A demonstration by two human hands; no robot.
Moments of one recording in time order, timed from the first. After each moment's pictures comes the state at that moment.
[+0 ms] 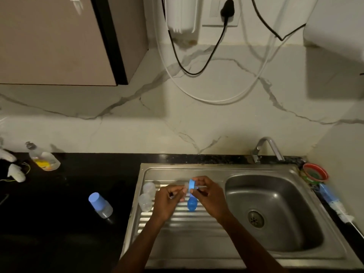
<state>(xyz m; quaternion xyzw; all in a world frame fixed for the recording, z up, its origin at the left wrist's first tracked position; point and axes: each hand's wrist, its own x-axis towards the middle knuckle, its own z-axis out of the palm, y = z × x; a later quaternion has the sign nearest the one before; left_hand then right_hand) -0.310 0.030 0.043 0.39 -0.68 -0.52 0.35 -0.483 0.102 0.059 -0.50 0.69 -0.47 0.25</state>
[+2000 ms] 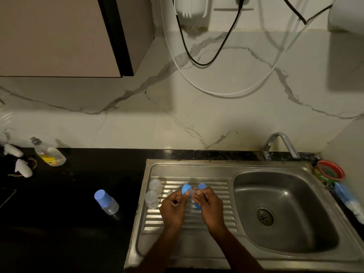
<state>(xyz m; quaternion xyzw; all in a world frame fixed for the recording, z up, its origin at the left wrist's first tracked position) -0.318 0.051 -0.007 0.56 -0.57 -0.45 0.39 -0.435 0.100 -0.002 -0.35 0.72 -0.53 0.27</state>
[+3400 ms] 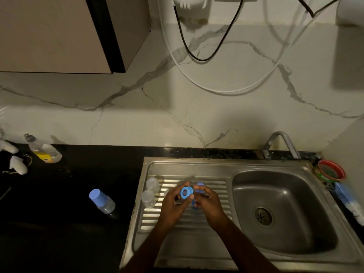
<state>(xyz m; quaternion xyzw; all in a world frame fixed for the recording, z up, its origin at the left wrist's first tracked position) -0.315 0.033 -0.001 0.41 -0.66 -0.53 0.35 -0.456 0.082 0.005 -0.19 0.63 -0.56 0.50</state>
